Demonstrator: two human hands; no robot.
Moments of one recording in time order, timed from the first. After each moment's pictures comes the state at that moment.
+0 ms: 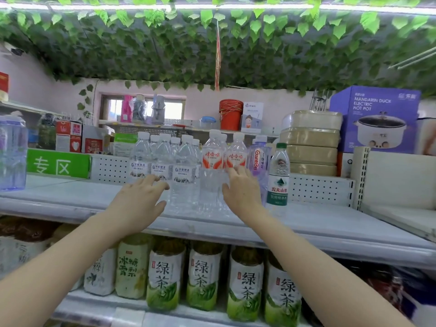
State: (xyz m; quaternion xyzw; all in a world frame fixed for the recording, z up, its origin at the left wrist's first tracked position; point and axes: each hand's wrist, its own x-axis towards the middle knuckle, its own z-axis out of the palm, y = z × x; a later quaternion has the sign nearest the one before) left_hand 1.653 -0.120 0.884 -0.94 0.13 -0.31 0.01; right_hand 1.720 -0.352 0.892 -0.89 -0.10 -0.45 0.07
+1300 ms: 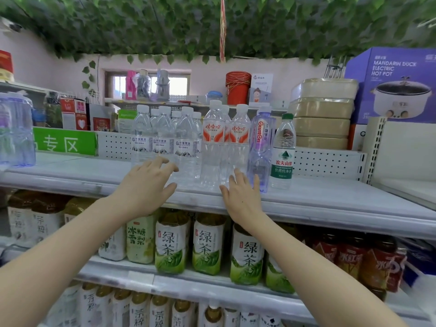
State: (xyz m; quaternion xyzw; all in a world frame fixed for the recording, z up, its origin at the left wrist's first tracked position) left_hand 1.648 -0.137 0.866 -0.94 0.15 -0.31 -0.01; right_hand 1.721 -0.363 0.814 -0.93 -0.09 -0.35 0.02
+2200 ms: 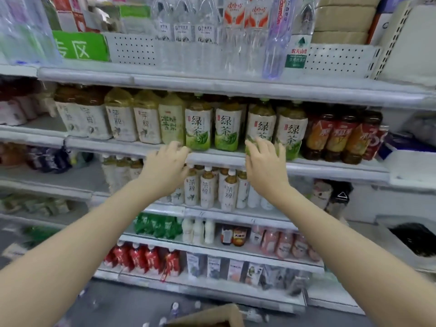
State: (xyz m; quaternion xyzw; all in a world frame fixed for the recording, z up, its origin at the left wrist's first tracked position) left_hand 1.501 -0.098 0.685 -0.96 0.16 -0.22 0.00; right_hand 1.510 -0.339 0.661 -0.92 -0.08 -0.38 0.01
